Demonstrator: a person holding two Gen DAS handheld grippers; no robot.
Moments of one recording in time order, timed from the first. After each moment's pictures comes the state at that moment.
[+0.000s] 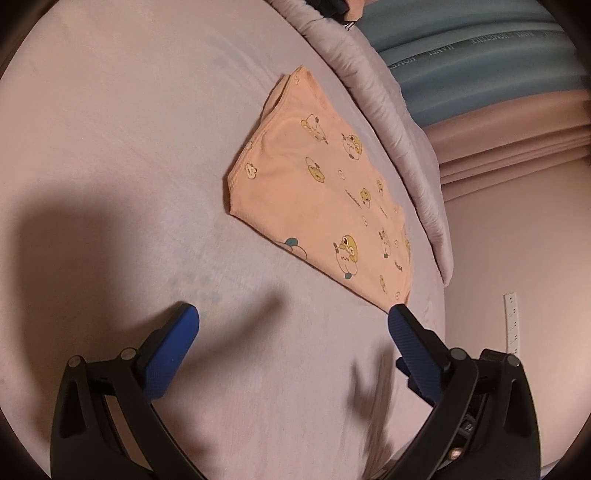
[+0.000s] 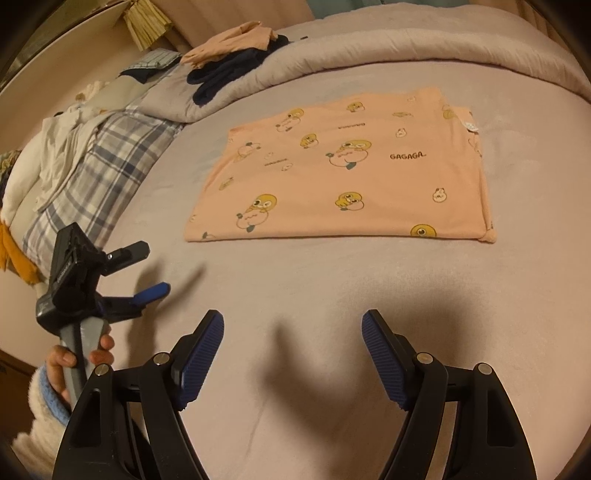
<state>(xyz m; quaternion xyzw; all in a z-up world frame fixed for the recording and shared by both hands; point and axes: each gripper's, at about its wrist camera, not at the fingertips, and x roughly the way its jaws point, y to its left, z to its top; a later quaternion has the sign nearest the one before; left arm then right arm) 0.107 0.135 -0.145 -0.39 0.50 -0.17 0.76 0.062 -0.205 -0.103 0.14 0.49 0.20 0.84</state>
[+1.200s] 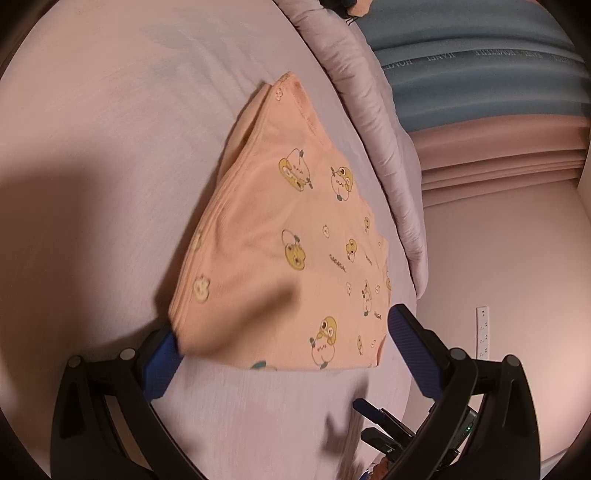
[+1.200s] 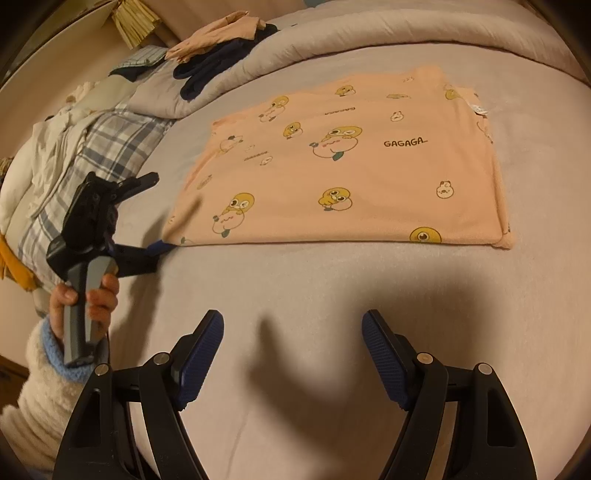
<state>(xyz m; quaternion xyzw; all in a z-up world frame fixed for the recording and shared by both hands) 0.196 0.139 -0.155 -0.42 0.50 -0.21 0.73 0.078 -0.219 -0.117 0.14 0.50 0.20 0.83</state>
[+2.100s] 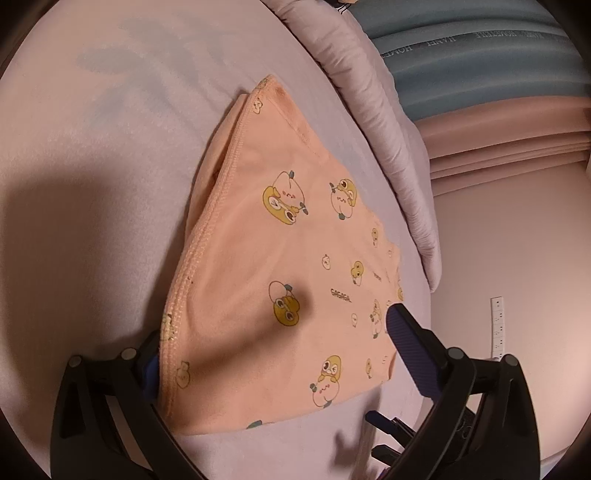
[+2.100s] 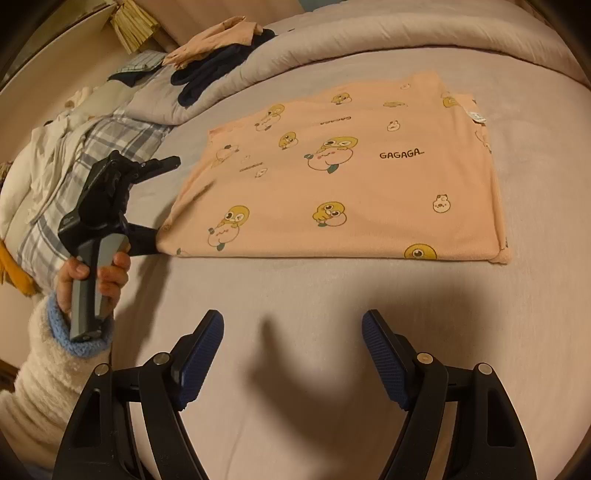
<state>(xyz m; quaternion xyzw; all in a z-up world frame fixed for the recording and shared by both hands) 0.233 0.127 -0.152 -0.38 0.51 -0.21 0.74 0.081 -0.217 -0.118 0.15 0.50 0.20 0.83</state>
